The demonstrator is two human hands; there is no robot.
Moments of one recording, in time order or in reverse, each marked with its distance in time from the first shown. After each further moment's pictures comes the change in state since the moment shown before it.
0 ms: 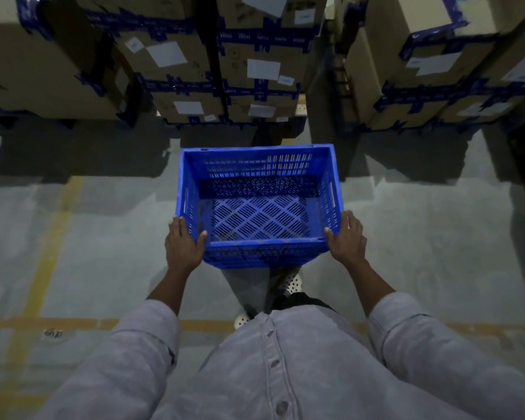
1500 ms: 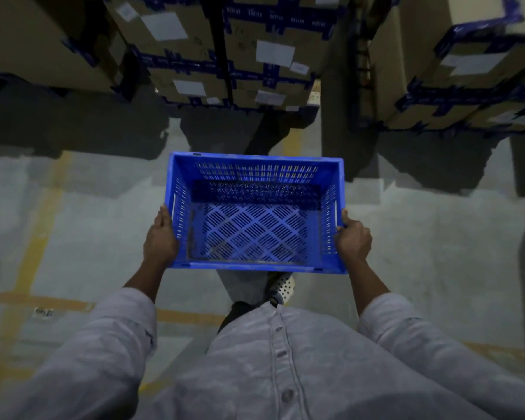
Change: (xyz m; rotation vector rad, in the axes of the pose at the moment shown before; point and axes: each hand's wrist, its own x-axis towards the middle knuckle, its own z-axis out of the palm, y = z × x) left_hand 0.067 0.007 -0.029 0.054 -0.175 -0.116; right_hand 0.097 -0.032 -0.034 0.095 -0.007 0.199
